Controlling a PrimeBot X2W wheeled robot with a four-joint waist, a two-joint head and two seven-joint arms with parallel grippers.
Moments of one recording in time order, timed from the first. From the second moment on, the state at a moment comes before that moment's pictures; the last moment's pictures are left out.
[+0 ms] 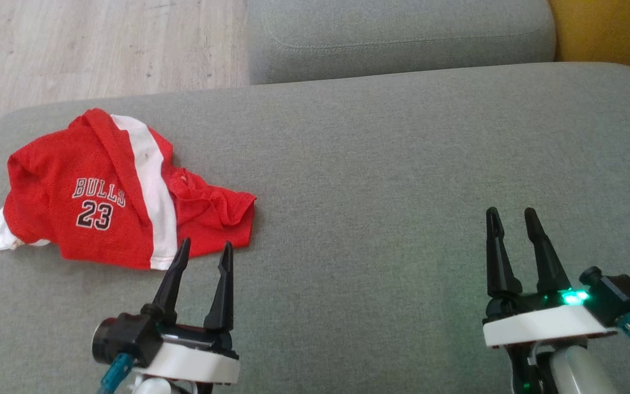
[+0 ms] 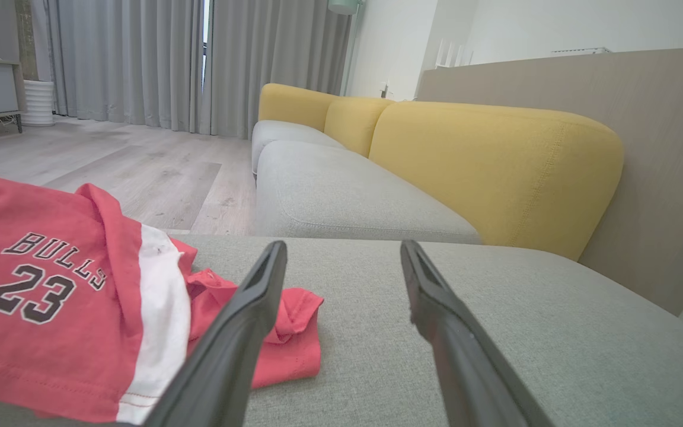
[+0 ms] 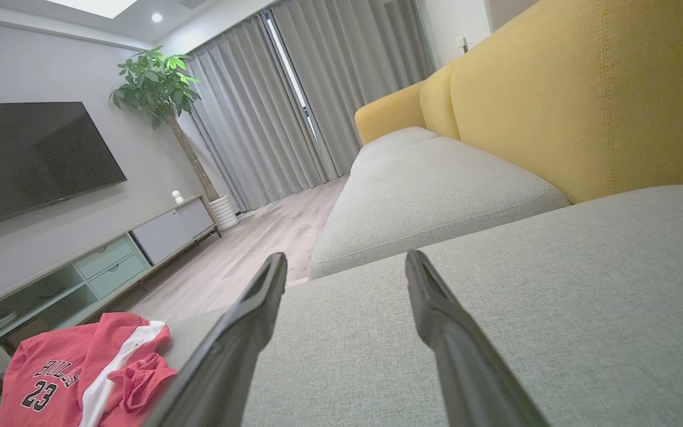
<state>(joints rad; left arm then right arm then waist) -0.02 0.05 -0.24 0.19 -0.26 -0.12 -0.25 -0.01 -0.04 0.12 0.15 0.40 0.13 -0.25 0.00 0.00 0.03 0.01</state>
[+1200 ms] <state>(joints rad) 0.02 0.05 -0.16 0.21 -0.25 -0.10 -0.25 0.02 -0.04 0.29 0.20 0.35 0.13 -0.25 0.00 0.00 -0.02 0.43</state>
